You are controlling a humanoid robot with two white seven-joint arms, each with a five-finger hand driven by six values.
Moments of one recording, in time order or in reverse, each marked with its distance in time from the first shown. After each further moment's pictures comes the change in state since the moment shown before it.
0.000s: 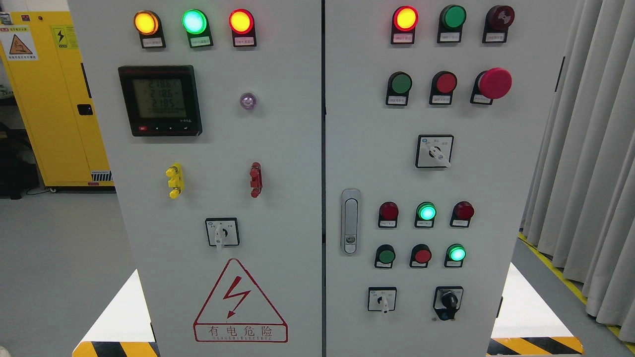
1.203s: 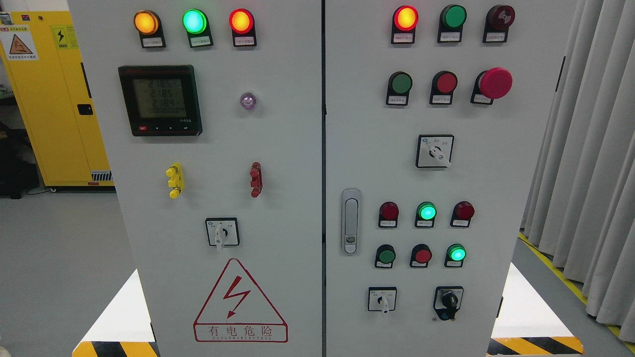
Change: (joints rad) left arm 0.166 0.038 0.170 -1.052 -0.092 -0.013 0.103; right arm 0.000 0.000 0.000 0.000 0.000 0.000 0.000
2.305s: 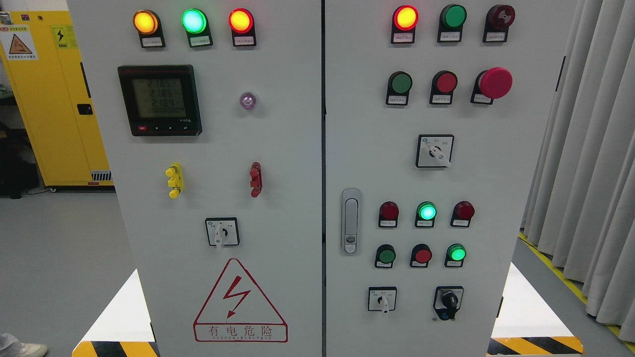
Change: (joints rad) left arm -0.248 -0.046 -0.063 -0.397 -0.001 0.207 0.244; right arm 0.000 0.000 0.000 0.000 0.000 0.000 0.000
